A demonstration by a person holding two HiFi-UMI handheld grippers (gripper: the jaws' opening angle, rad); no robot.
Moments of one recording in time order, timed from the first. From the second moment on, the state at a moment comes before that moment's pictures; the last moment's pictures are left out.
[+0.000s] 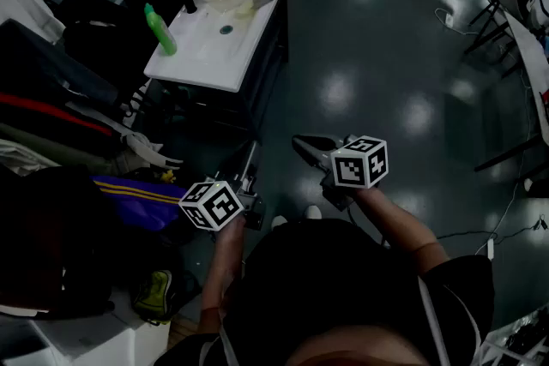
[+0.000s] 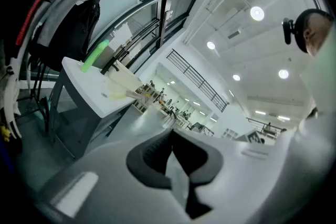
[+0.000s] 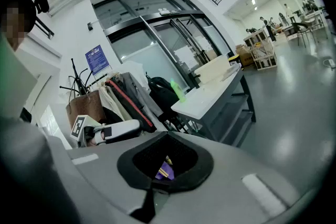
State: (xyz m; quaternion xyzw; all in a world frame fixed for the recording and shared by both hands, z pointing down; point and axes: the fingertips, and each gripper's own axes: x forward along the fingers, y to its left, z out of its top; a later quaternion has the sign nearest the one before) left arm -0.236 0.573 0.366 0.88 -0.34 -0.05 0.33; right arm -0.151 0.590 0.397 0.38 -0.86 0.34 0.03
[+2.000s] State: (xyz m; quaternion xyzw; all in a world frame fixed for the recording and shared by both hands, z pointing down) left arm -0.116 0.445 0.385 0.89 -0.33 -0.01 0.32; right arm -0.029 0.475 0.424 0.43 -0.83 0.35 0.04
